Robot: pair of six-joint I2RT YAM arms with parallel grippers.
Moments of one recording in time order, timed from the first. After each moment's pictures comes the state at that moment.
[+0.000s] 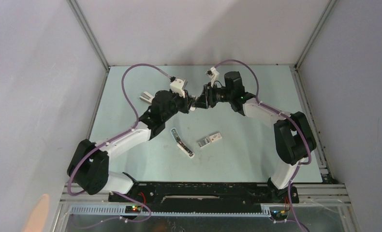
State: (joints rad) left arm -0.61 1.38 0.87 0.32 0.05 -0.17; right arm 0.48 1.77 1.22 0.14 -0.79 0.37
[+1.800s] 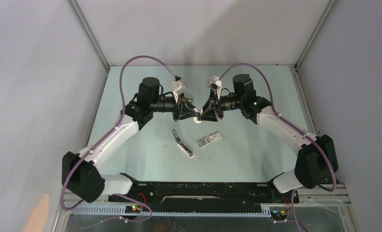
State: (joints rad) left arm -0.48 1.29 1.08 -0.17 0.90 0.11; right arm 0.51 1.47 1.14 -0.11 -1.04 -0.07
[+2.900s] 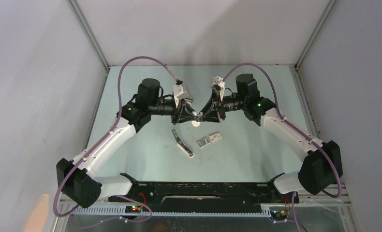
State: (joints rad) left arm -0.53 1.24 1.13 -0.34 0.84 0.22; right arm 0.52 1.41 1.14 -0.14 -1.07 -0.11
